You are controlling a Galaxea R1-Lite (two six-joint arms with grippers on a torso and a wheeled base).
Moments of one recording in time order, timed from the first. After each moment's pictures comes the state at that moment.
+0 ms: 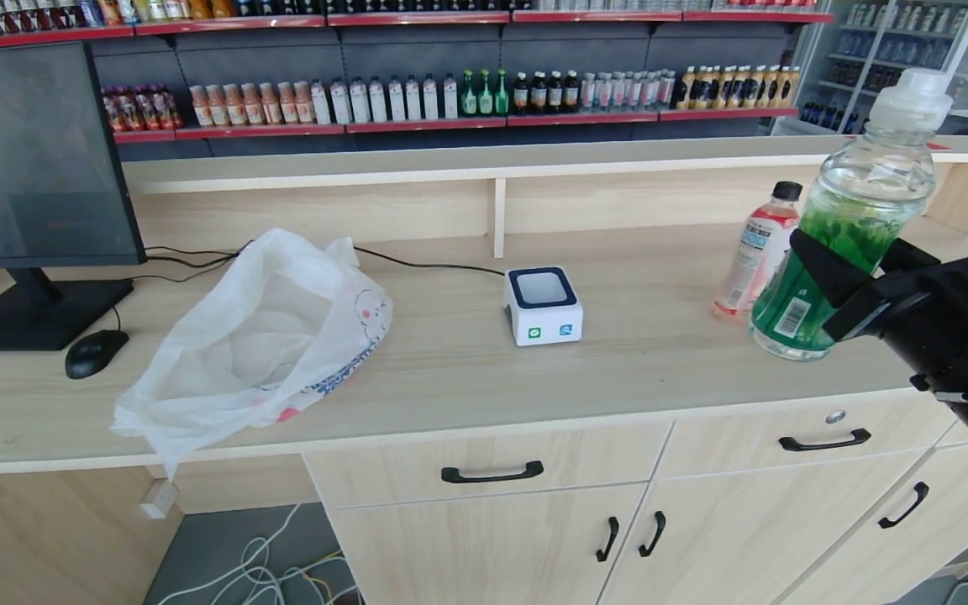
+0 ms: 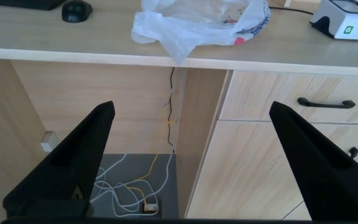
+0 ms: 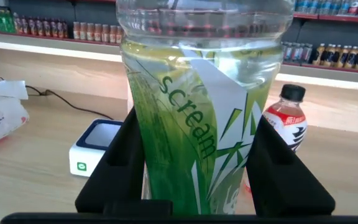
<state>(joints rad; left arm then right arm) 0.00 0.00 0.00 0.00 0.00 -0.02 0.17 1.59 -0.43 -1.56 0.11 -0.10</state>
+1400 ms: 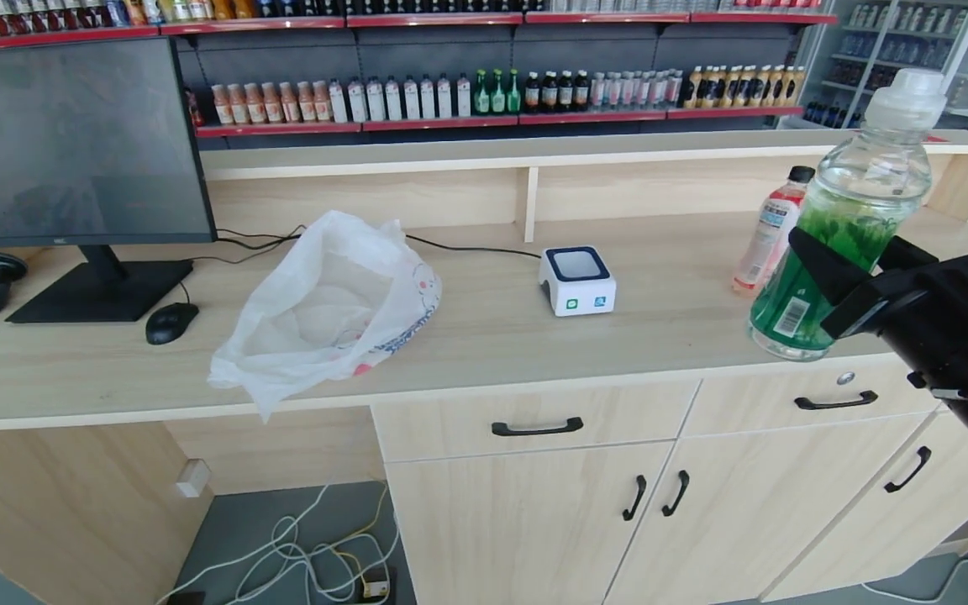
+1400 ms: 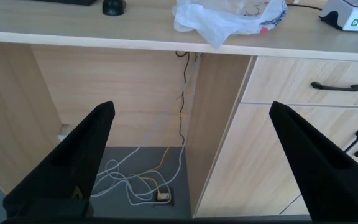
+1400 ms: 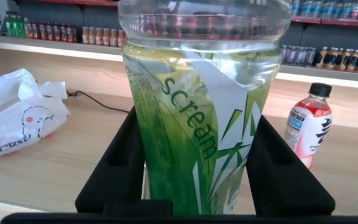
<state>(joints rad) 0.00 0.00 0.00 -0.01 0.00 -0.02 0.17 1.61 -0.44 -1.57 0.10 -0.10</state>
